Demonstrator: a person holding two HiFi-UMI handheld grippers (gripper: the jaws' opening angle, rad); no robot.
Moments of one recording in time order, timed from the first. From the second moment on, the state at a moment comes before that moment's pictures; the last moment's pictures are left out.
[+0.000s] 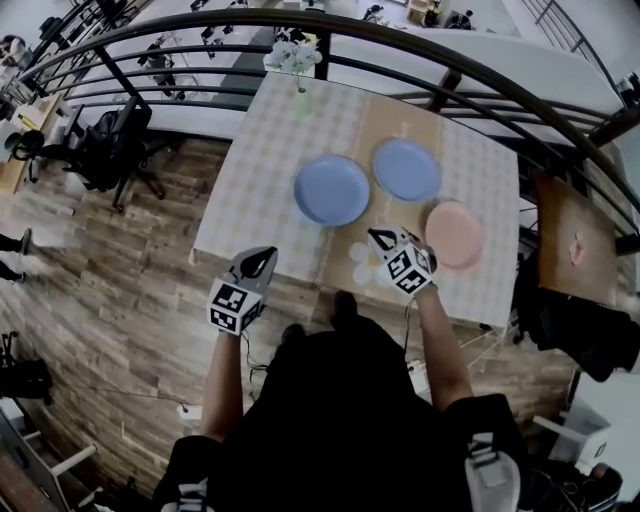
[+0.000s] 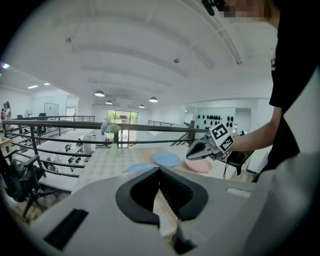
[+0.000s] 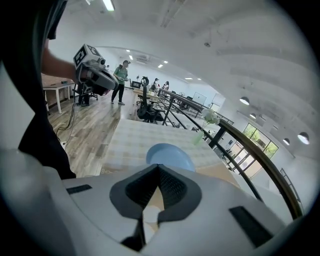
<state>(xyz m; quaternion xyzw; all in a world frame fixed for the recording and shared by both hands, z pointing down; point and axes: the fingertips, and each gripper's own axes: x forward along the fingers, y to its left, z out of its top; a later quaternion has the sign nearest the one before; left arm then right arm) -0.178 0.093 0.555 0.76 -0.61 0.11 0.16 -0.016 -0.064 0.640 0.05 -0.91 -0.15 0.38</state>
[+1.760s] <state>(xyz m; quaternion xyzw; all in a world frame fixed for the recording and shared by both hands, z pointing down) -0.195 0.101 0.572 0.67 -0.70 0.11 0.20 -0.070 -0.095 0.747 -0.13 -0.86 -0.19 0.45</state>
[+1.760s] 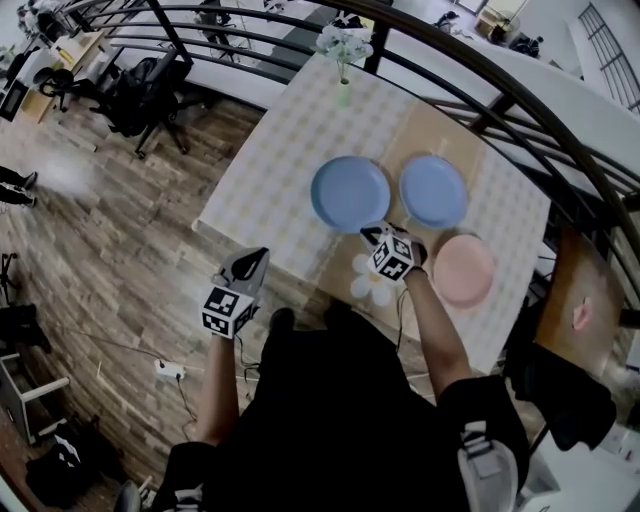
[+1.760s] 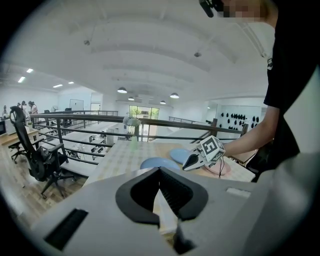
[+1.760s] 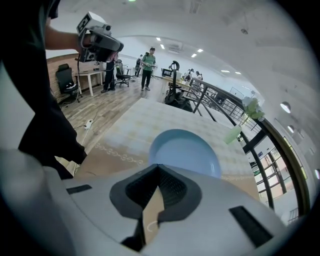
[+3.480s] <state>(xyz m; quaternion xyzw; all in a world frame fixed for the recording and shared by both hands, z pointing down) -0.173 0.126 0.595 0.61 -0.75 0.09 0.25 -0.082 -0.095 0.840 -0.22 -0.78 -0.30 0.51</state>
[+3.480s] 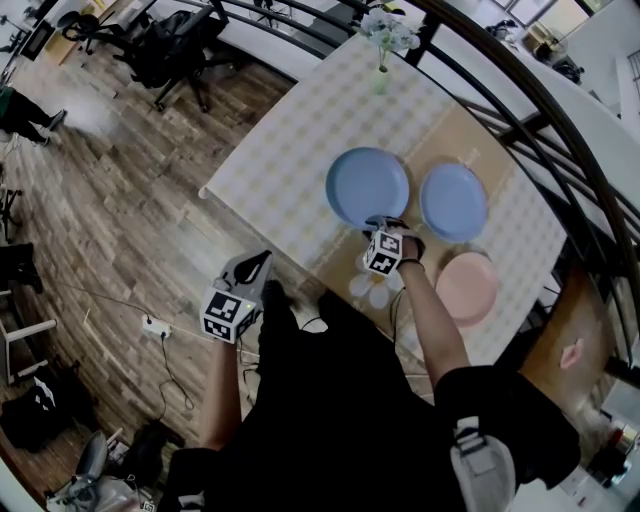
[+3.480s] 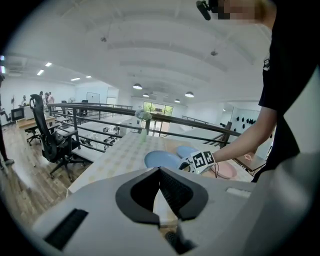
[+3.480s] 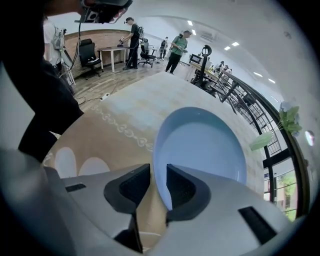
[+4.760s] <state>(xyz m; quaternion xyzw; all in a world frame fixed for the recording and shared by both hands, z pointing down) -0.154 0.113 0.587 0.61 -0.75 0.09 0.24 -0.086 -0.098 0.825 -0.23 -0.75 -0.42 0.46</state>
